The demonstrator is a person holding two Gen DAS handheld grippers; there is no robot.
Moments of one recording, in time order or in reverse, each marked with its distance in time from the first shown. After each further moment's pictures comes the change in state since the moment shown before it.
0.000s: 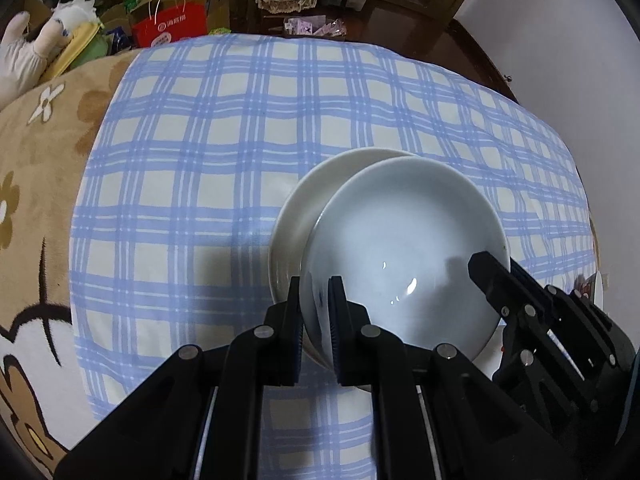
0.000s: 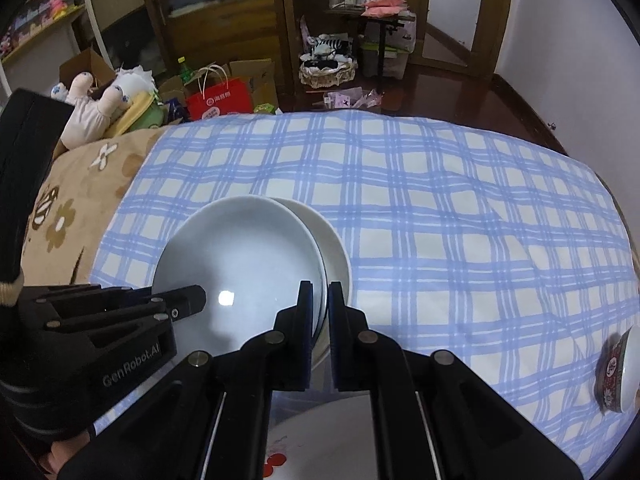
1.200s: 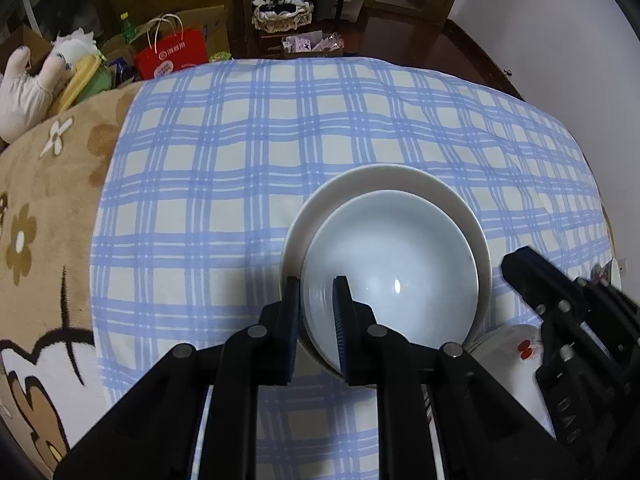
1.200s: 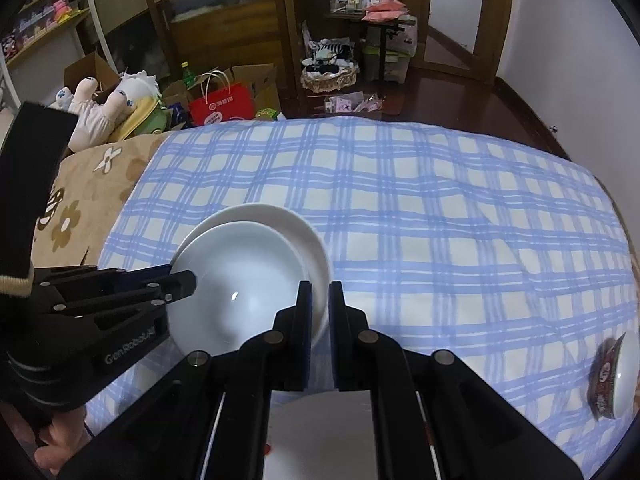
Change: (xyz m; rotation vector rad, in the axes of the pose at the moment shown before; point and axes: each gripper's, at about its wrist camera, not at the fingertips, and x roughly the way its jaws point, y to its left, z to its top) left arm -0.010 -0.009 -0.001 0.079 -0.068 0.082; right arm -0.017 -0.015 -0.001 -0.002 -0.027 0.006
